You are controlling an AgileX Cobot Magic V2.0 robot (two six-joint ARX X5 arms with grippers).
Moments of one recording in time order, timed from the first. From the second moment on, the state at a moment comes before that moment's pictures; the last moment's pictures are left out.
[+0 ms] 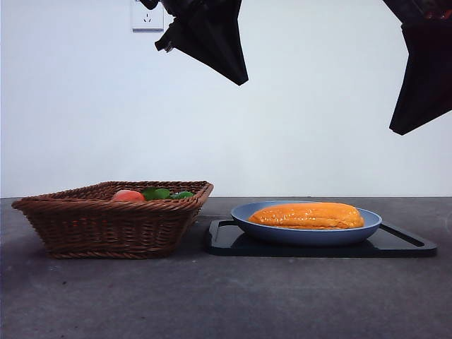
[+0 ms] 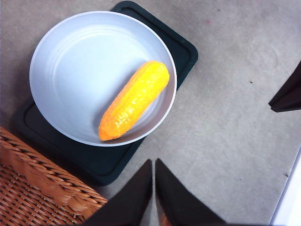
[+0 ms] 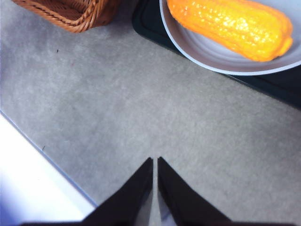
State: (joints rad) left arm -0.69 1.71 1.66 -0.88 0.29 0.17; right arm 0.27 1.16 0.93 -0.87 -0.52 -0.01
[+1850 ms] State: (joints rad) left arm 0.06 0.66 0.89 -0.15 0.15 0.21; right arm 0.27 1.16 0.93 -0.50 -0.52 -0.01
